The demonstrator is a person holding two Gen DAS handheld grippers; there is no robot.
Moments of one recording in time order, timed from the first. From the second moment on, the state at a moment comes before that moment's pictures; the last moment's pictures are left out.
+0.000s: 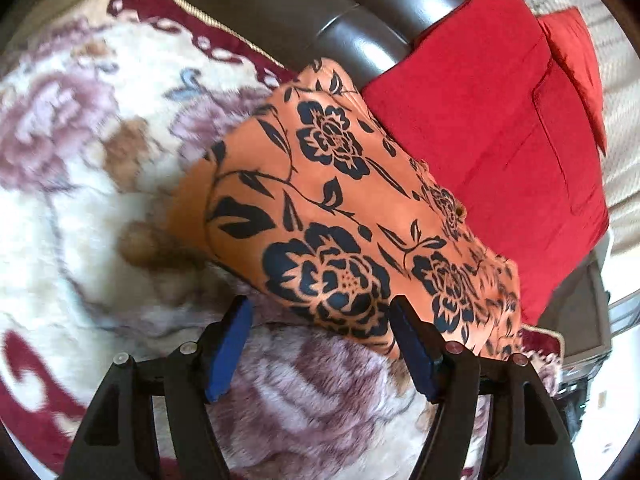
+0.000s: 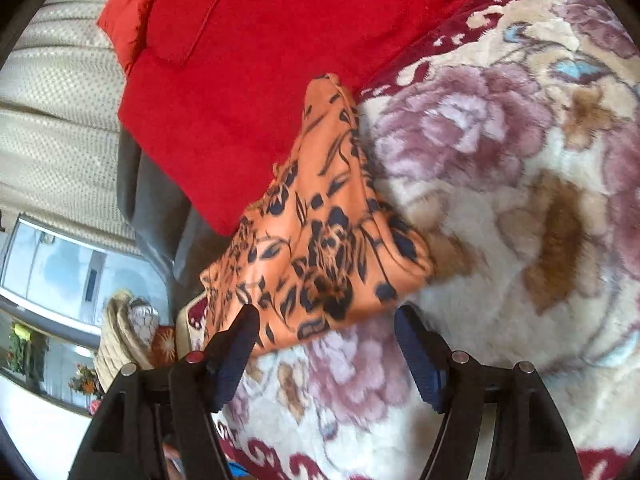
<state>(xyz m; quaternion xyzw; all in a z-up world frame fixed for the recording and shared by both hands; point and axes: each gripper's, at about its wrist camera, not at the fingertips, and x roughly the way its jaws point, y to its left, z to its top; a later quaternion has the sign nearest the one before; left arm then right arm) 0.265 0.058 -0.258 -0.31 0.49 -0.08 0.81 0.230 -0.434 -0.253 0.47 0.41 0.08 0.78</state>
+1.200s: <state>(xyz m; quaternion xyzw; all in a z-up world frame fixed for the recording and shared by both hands) 0.241 0.115 -0.224 -0.32 0.45 -0.09 0.83 0.189 -0.431 -0.201 0.33 0.37 -0.01 0.87</state>
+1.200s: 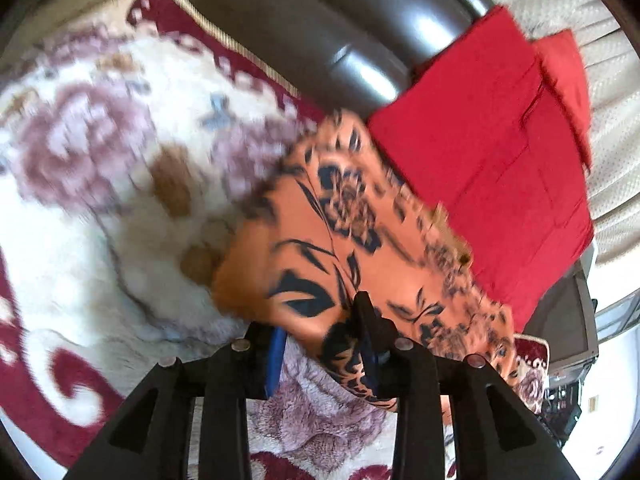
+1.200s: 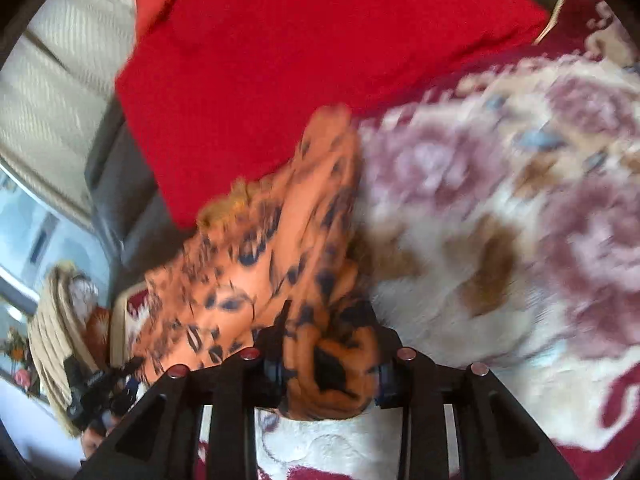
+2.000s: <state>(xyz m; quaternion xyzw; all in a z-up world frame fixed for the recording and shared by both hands) 0.237 0.128 -0.197 -0.24 0.36 0.06 0.90 0.272 -0.332 -0.195 0.18 0.39 0.06 0.90</state>
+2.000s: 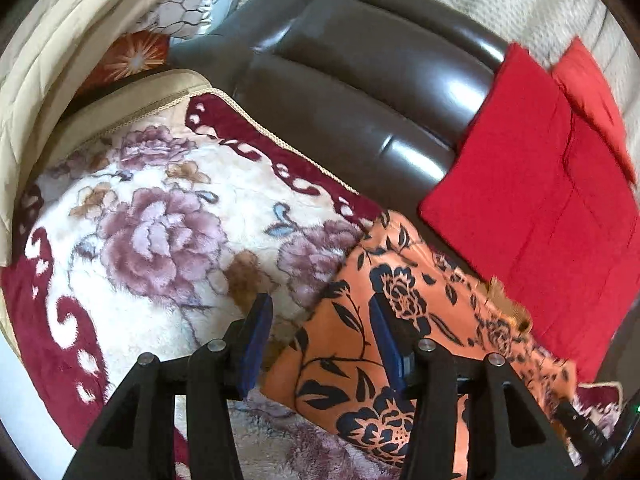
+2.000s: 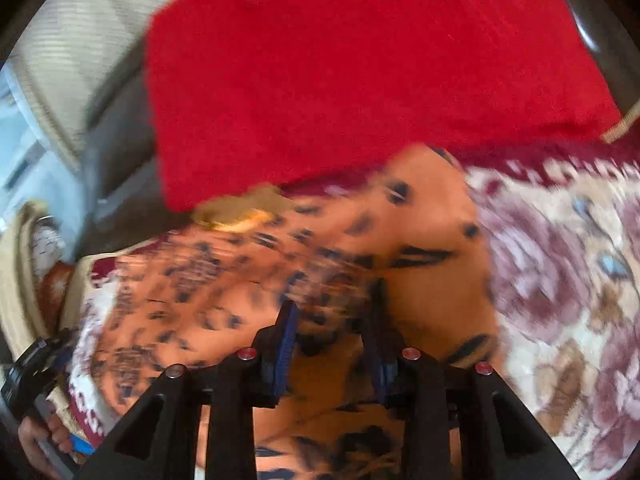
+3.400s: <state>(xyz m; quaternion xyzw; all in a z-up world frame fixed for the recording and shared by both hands) 0.219 0.103 -0.270 -0.44 0.45 -0.10 0.77 0.266 -0.221 -0.212 0.19 0.42 0.23 0.86</state>
